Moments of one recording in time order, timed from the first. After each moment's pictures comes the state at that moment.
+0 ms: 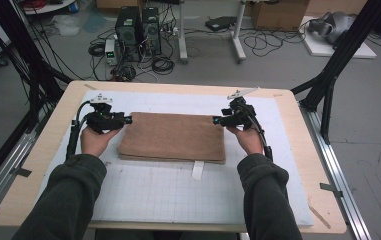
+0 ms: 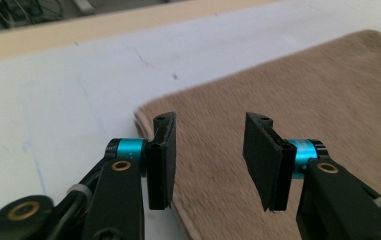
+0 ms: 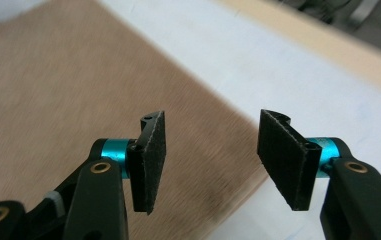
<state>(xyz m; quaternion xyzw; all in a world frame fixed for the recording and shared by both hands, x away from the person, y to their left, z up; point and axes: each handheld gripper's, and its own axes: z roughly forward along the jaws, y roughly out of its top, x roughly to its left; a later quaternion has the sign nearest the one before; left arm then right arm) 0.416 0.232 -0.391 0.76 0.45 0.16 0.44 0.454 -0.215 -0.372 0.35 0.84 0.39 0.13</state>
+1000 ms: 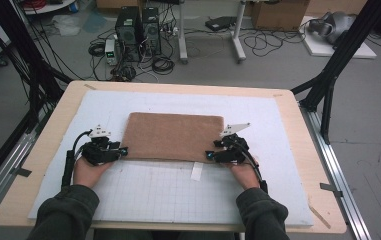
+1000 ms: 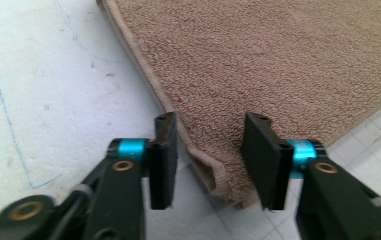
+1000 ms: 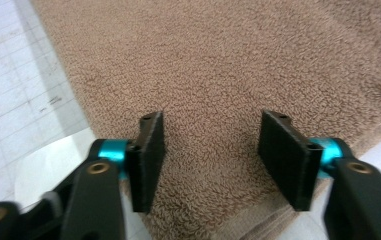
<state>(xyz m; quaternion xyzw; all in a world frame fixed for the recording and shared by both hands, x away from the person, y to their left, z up) 0.354 0.240 -0.438 0.79 0.44 0.16 0.40 0.379 -0.200 -0.435 0.31 0.86 0.39 0.10</state>
